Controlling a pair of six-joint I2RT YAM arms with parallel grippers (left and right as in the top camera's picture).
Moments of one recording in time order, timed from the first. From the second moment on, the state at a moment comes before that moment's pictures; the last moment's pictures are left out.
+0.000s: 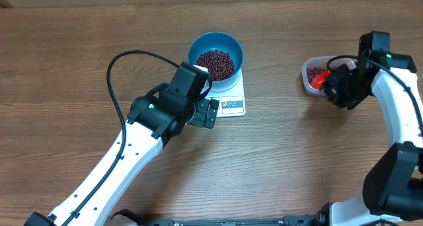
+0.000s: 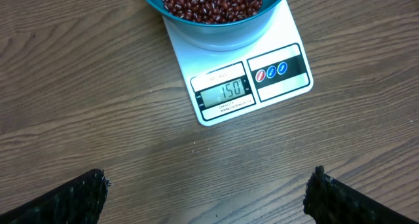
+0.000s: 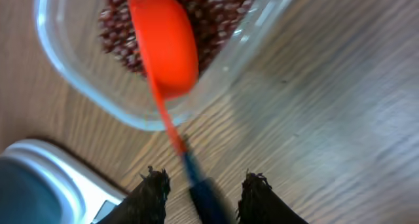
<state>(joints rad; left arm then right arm) -0.56 1.40 1.24 -0.89 -0.12 -0.25 -0.20 1.72 1.37 -1.05 -0.19 0.75</state>
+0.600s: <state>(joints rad) -0.56 1.40 1.24 -0.89 -0.12 -0.25 -0.20 1.72 1.41 -1.15 -0.04 0.66</state>
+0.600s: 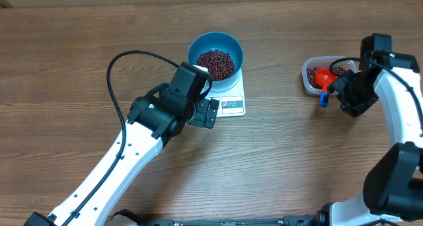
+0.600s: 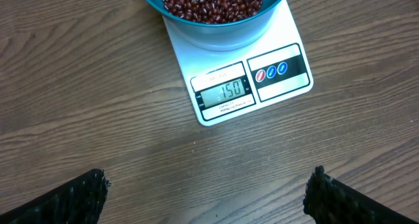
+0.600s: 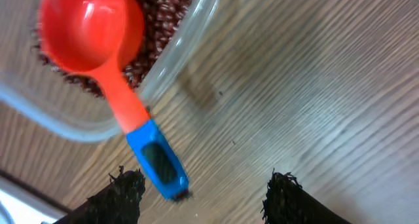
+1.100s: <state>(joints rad) -0.56 1.40 1.24 -0.89 -0.12 -0.25 -0.04 1.46 1.56 -1.30 -0.03 0.35</state>
